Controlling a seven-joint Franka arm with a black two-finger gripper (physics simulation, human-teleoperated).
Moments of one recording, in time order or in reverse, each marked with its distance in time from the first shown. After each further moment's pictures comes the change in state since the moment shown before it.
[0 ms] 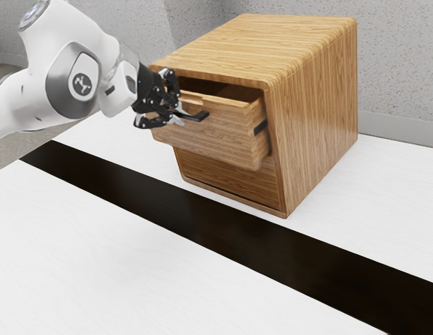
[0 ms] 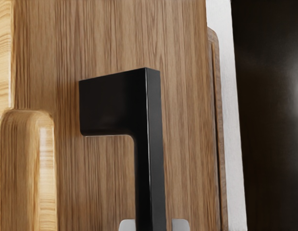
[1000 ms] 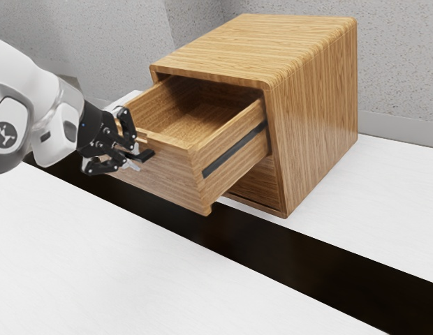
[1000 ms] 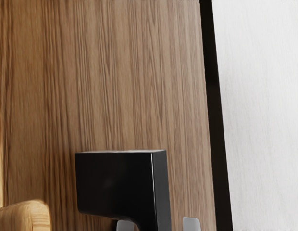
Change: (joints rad) arm 0.005 -0.436 0.003 -0.454 0.024 -0.015 0.015
